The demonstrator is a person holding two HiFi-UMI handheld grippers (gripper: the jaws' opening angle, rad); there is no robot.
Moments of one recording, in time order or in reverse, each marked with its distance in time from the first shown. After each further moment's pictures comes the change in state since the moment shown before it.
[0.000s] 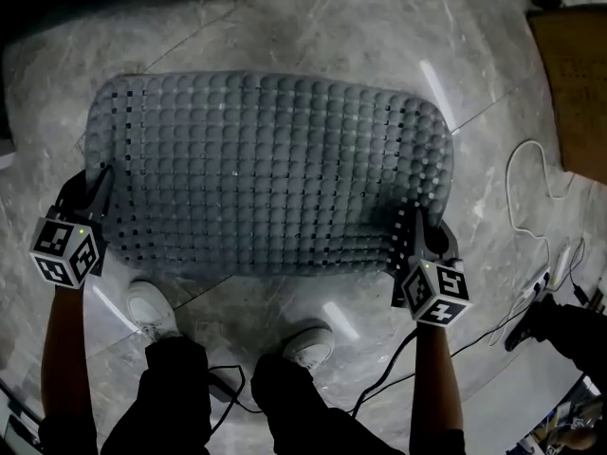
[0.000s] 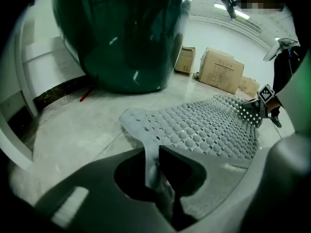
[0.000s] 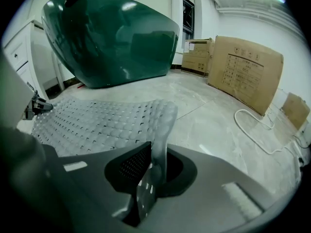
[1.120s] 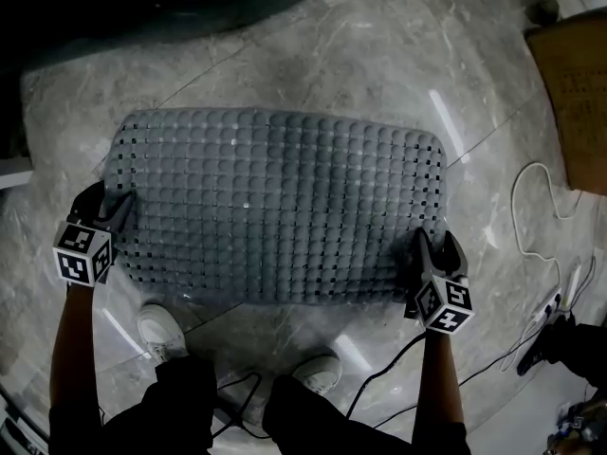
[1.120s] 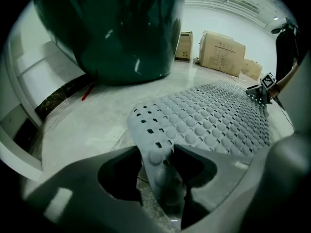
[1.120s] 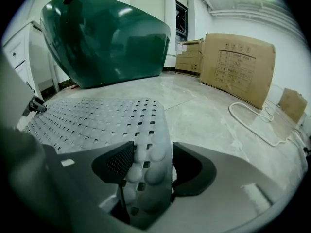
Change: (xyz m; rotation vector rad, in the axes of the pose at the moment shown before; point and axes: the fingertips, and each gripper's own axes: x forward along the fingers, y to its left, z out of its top) left arm 0.017 0.032 -0.026 0.096 0.119 0.063; right arm 0.030 -0.047 -0.029 0.035 -0.066 -0.025
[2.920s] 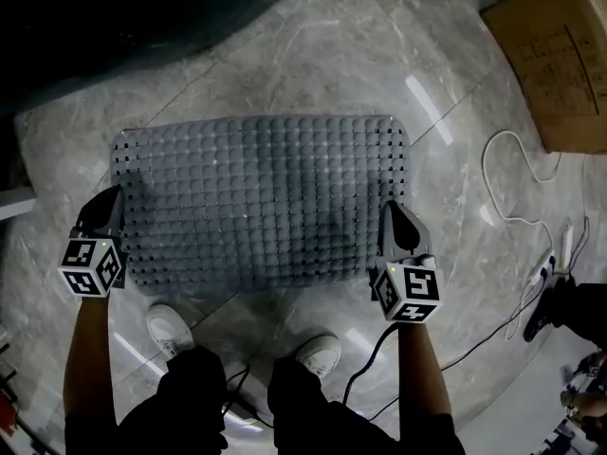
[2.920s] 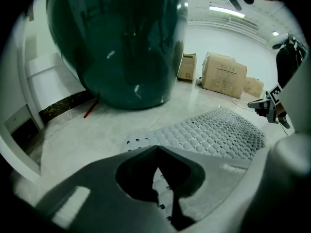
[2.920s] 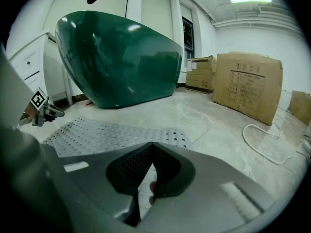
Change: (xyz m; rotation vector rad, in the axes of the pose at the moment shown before) left arm -0.034 -0.022 0.080 -0.098 -0.196 0.014; right arm -0.048 0.084 0.084 -0.031 -0.156 0.091
